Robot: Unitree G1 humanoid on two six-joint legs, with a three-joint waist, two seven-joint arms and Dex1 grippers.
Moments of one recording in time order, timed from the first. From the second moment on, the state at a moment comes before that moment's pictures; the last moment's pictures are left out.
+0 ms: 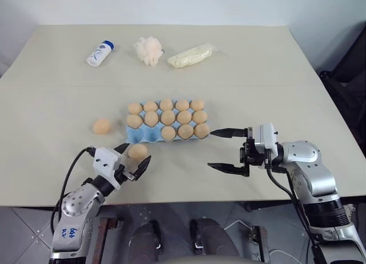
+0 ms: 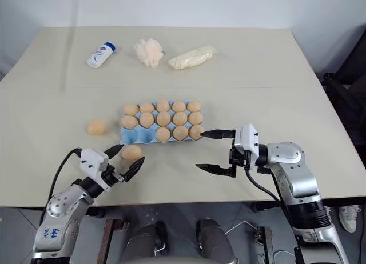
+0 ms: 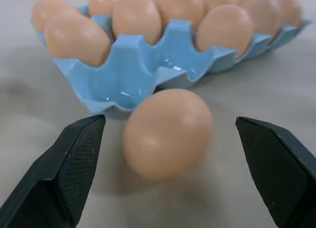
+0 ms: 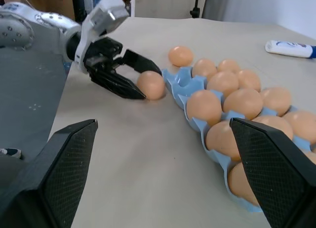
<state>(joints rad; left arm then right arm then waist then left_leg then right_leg) 0.13 0.33 0.14 -0.31 -0.25 0.20 -0.44 -0.32 -0.56 0.04 -0.11 0.46 0.09 1.23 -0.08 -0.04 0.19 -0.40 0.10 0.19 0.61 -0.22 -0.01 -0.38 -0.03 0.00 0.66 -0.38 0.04</state>
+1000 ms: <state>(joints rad) -0.12 0.36 0.02 -0.19 -0.27 0.18 -0.55 -0.24 -0.54 0.06 -0.16 0.45 0.09 1.14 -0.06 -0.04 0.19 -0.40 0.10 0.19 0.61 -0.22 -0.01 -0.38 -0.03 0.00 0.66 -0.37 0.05</state>
